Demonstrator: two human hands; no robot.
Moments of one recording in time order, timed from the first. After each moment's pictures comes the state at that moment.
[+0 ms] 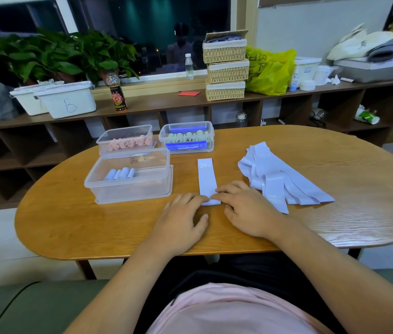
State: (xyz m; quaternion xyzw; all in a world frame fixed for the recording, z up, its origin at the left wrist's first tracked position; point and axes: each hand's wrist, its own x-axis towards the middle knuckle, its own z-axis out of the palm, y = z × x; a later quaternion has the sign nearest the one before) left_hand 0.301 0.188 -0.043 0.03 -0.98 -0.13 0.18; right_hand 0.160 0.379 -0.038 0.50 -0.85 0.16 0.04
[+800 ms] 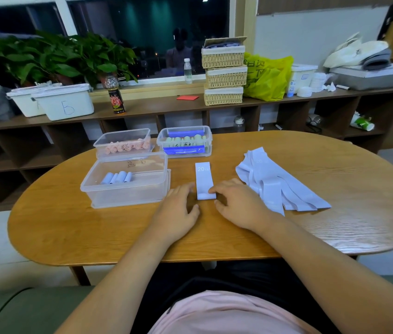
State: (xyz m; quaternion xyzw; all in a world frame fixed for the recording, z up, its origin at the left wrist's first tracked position) left_hand 0.268 0.170 -0.036 0.10 -0.95 -0.24 0.18; right_hand 0.143 0.355 -0.036 0.44 -0.86 0.24 0.06
